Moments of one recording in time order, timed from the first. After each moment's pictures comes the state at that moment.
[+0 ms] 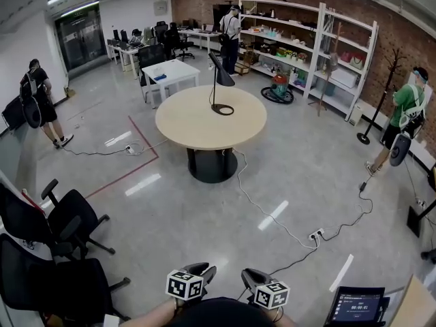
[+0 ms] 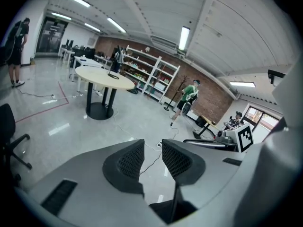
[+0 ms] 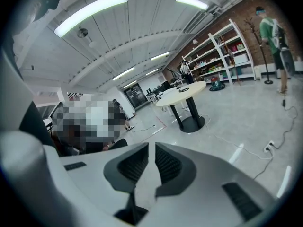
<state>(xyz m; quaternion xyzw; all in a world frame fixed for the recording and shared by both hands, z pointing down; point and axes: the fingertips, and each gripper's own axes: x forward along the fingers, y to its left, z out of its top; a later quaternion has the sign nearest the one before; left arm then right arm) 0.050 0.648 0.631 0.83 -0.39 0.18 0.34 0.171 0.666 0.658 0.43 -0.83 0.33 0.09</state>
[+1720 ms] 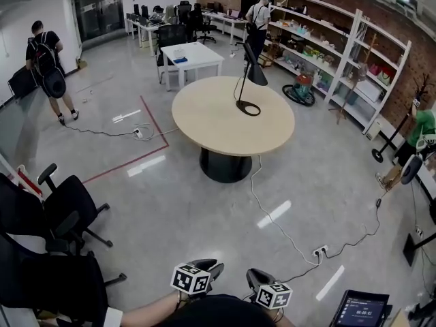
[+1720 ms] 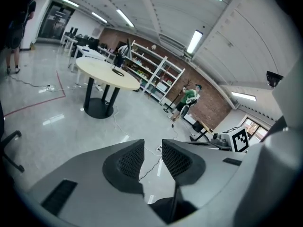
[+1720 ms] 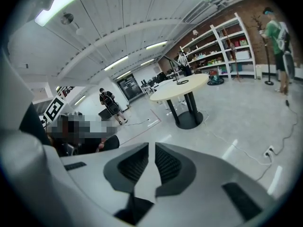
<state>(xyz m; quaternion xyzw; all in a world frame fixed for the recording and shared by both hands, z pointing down) 0.014 0.528 0.647 0.83 -0.37 0.16 0.39 0.134 0.545 0.679 0.44 -0.81 0.36 0.14</state>
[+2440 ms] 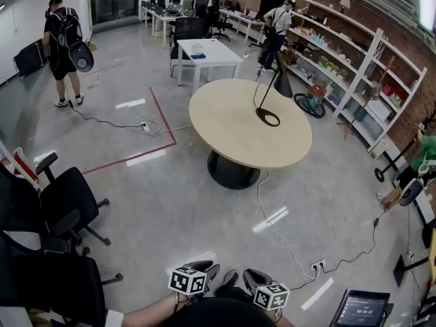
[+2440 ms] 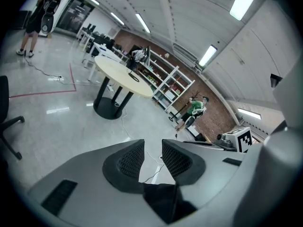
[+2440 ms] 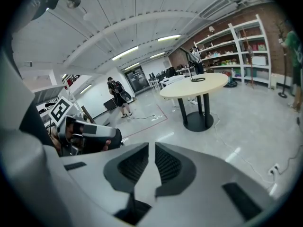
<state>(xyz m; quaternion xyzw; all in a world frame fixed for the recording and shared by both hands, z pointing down) -0.073 0.479 0.666 0.80 -0.40 0.10 0.44 0.047 0.485 0.673 0.40 -0.83 0.33 0.19</state>
